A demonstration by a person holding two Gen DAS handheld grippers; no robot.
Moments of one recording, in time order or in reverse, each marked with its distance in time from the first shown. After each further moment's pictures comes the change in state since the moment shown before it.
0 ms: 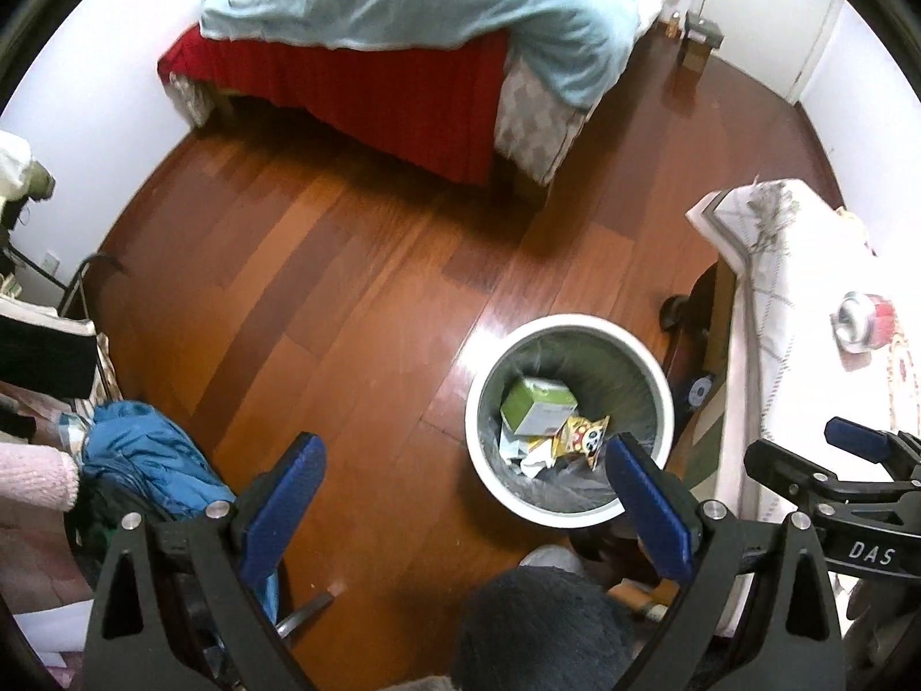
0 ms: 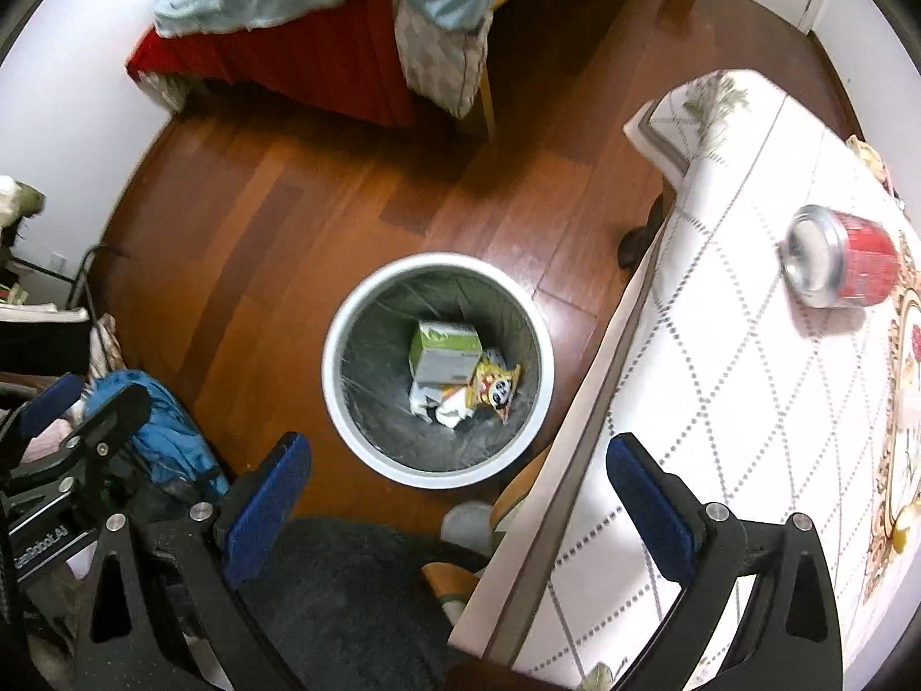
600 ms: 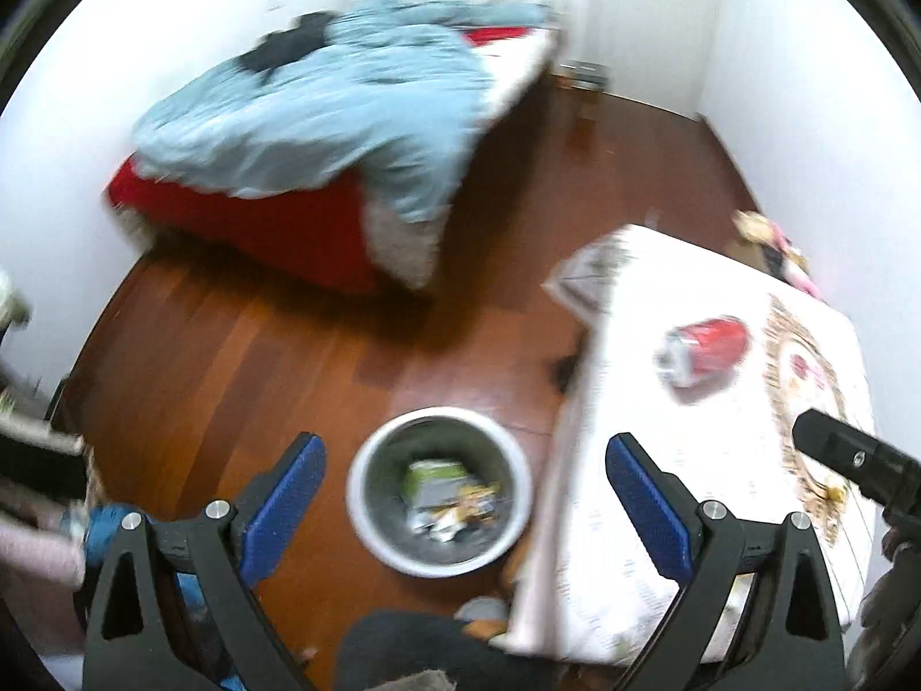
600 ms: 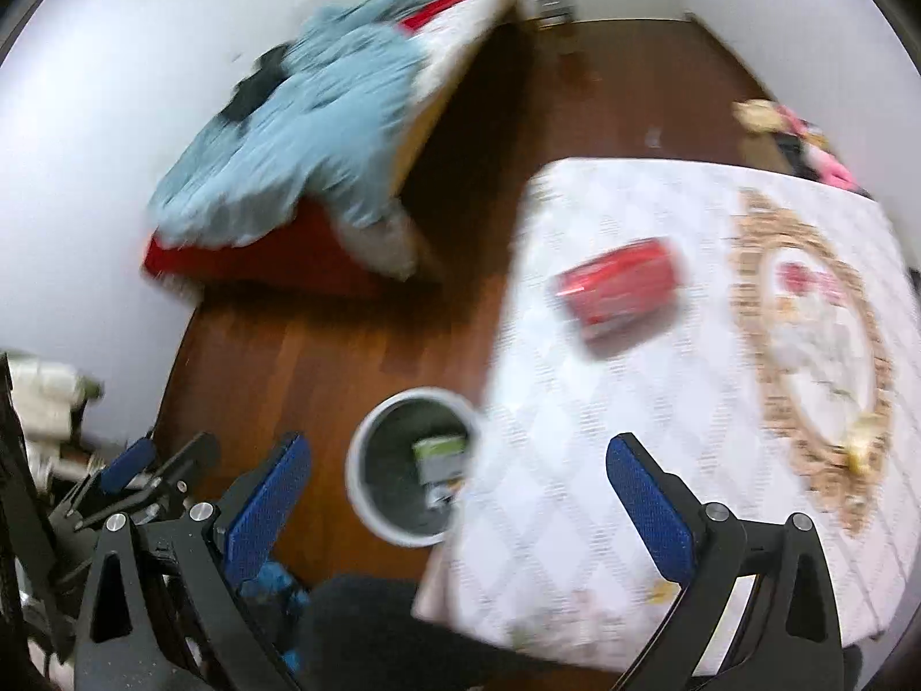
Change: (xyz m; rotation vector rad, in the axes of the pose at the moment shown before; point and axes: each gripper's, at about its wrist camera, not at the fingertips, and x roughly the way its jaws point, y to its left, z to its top) left arm -0.093 -0.171 0.023 0.219 -0.202 -0.105; right arm -0.171 -0.160 -0.059 0.334 -0.329 0.101
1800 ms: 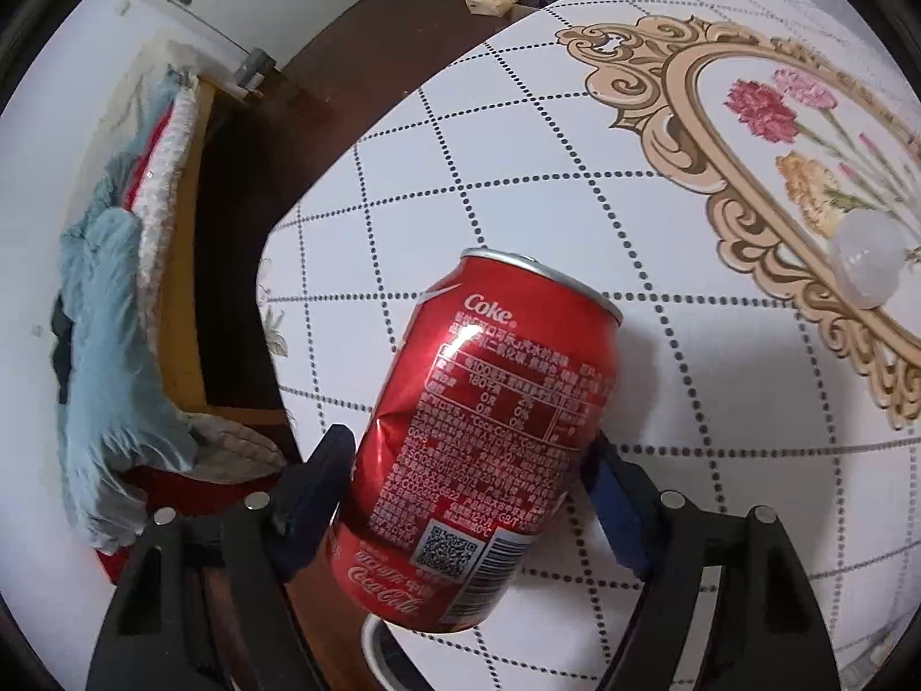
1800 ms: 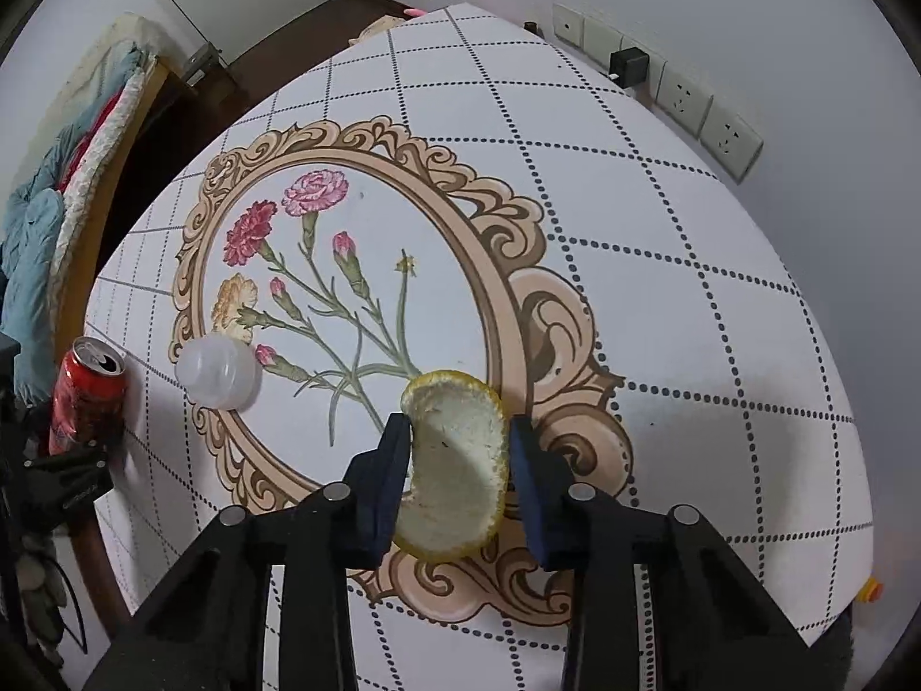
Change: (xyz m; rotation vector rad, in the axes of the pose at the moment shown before) left arm 0.222 -0.264 0.037 0.898 0.151 0.015; right arm 0.053 -0.338 -0.041 0.577 -0.022 -0.392
